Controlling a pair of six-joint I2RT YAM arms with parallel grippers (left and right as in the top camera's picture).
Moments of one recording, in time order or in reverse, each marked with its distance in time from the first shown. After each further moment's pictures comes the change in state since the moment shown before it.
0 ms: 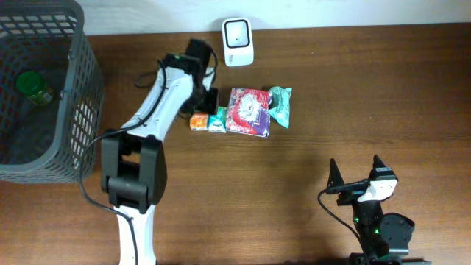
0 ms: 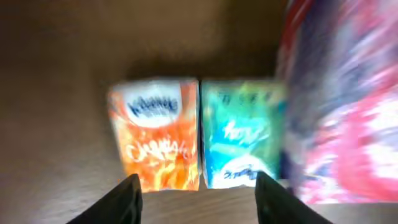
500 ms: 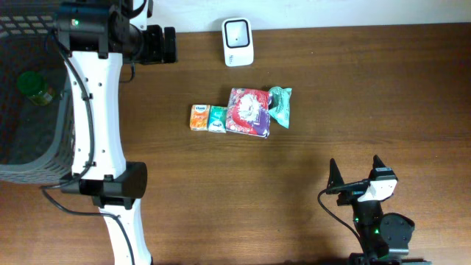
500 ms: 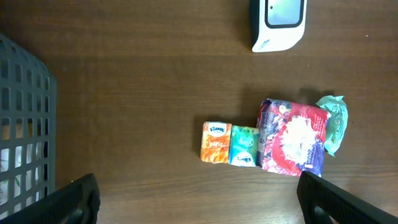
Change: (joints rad) left arm 0.186 -0.004 0.946 -0.583 0.000 0.002; right arm 0.000 0.000 0.000 0.000 0.000 -0.001
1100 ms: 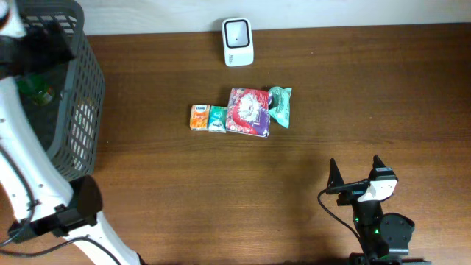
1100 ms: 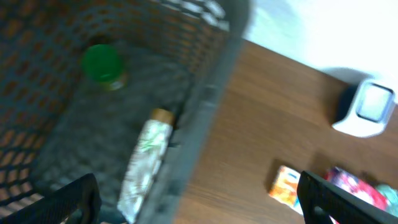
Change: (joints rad) left arm 0.443 -0.157 0.005 -0.003 0.004 0.008; right arm 0.000 0.000 0.000 0.000 0.000 0.000
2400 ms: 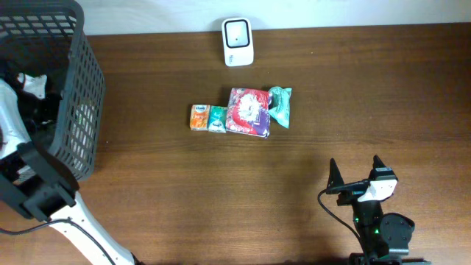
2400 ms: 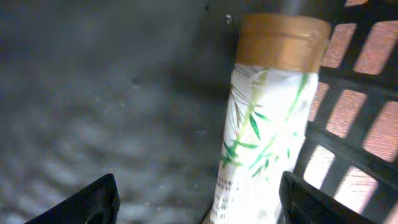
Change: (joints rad) left arm 0.232 0.277 -0.636 0.321 0.084 0.447; right arm 0.000 0.000 0.000 0.000 0.000 0.000
